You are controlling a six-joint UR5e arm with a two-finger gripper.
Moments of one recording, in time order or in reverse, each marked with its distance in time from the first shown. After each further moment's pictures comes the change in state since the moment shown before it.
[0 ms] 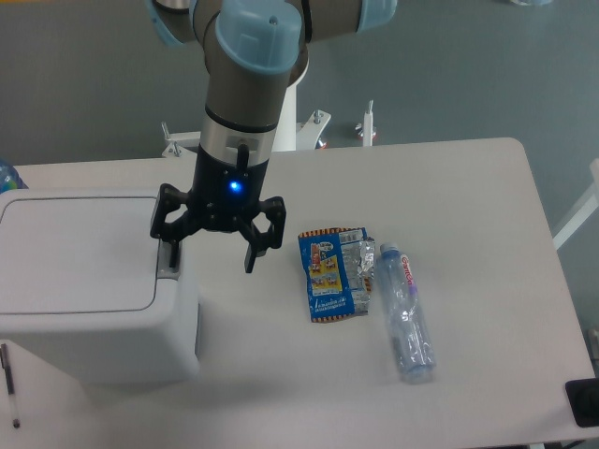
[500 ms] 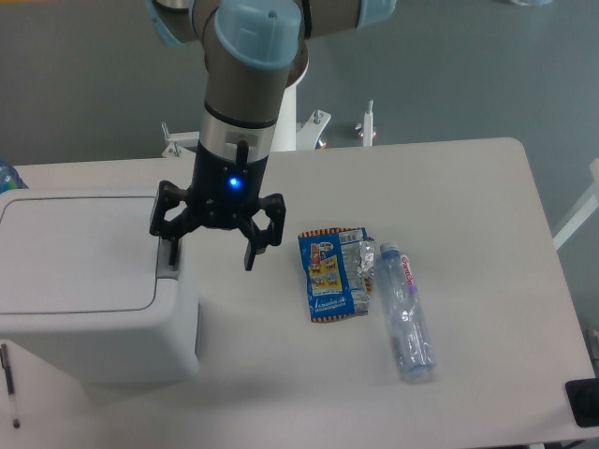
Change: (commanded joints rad) arm 0.000 0.006 -0.002 -0.003 0.000 -0.006
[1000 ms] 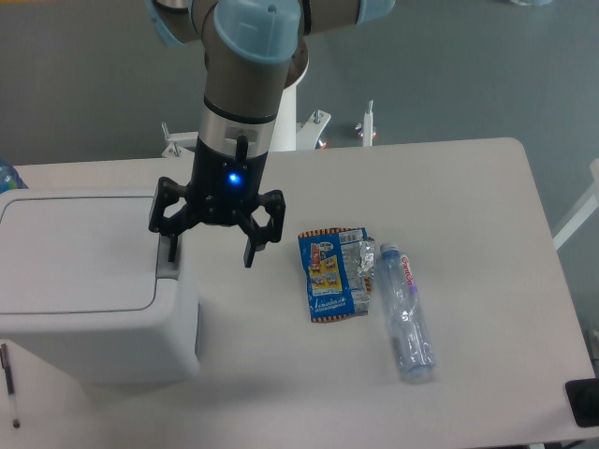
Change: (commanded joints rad) arm 0.002 0.012 0.002 -0.003 0.000 0.002
